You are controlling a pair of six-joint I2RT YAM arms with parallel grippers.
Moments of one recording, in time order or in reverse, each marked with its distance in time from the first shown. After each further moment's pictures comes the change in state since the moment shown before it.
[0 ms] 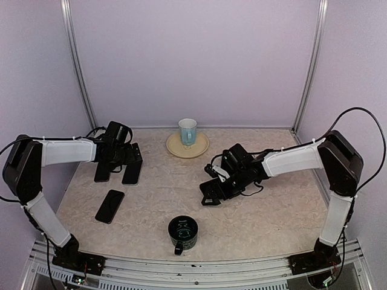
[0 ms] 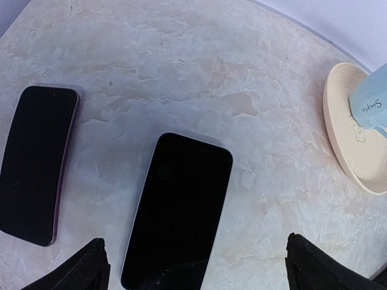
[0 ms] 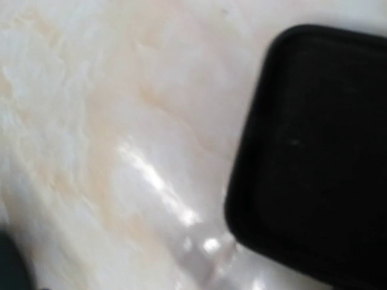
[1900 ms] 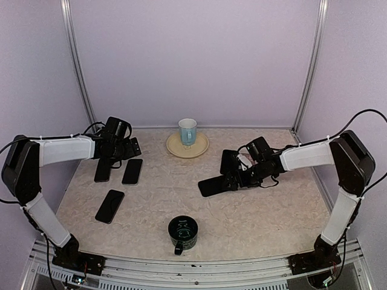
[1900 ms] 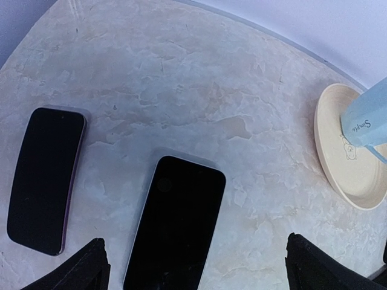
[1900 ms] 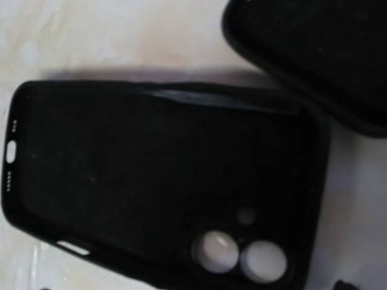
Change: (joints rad) left arm 0.001 -0.015 0.039 -0.008 -0.040 0.008; right arm -0.212 -0.076 -0.093 0.060 0.125 0.042
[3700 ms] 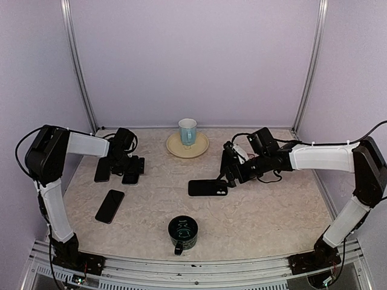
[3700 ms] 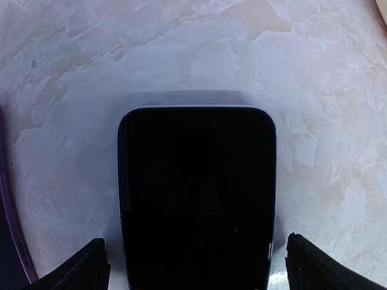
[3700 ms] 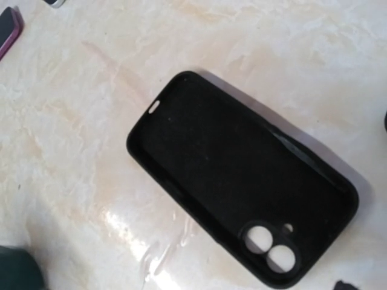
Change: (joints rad) left arm 0.072 0.294 0.099 -0.068 0.190 0.312; right arm 0.082 -0.169 0.010 -0.021 -0.104 -0.103
